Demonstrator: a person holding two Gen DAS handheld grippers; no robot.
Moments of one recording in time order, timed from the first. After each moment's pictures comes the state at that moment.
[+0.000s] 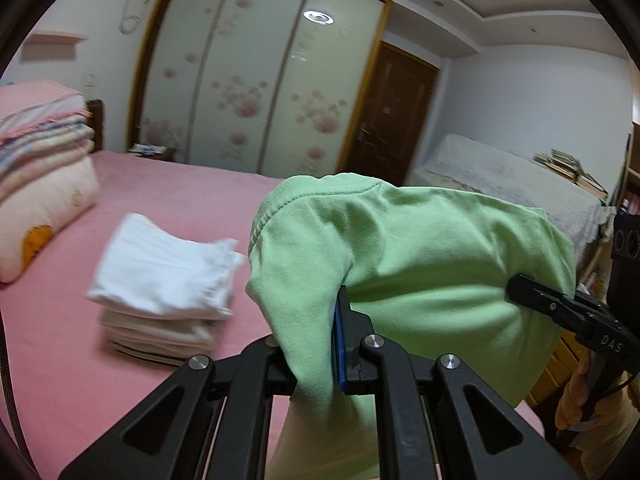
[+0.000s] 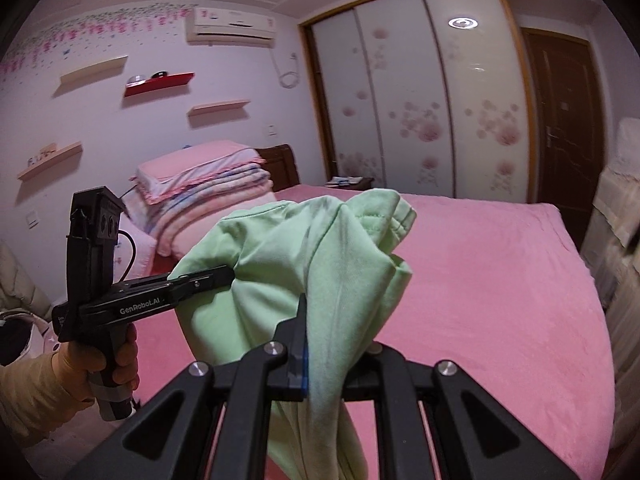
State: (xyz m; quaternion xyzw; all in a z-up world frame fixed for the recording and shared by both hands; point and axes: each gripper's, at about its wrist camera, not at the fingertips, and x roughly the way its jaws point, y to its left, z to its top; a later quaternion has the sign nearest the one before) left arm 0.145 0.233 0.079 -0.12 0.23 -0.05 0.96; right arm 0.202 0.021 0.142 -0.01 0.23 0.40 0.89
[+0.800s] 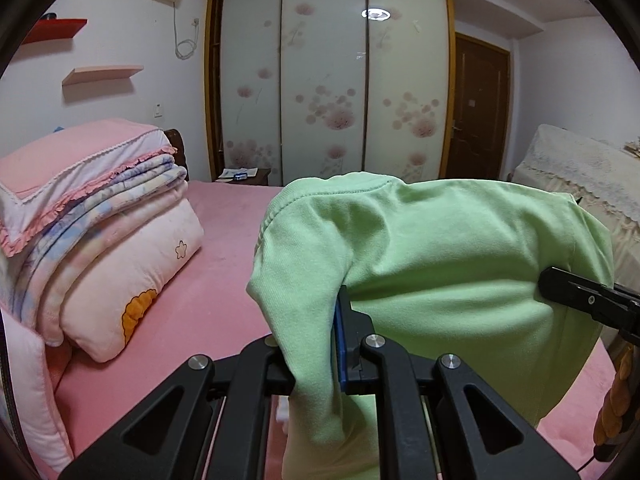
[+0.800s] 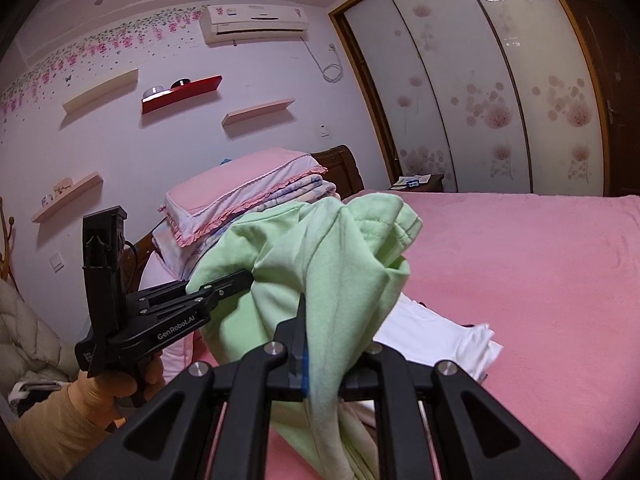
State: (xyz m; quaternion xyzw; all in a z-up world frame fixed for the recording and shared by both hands) left arm 0.280 0.474 0.107 -0.04 0.25 0.10 0.96; right arm 0.342 0.284 0.137 0.06 0.26 0.47 0.84
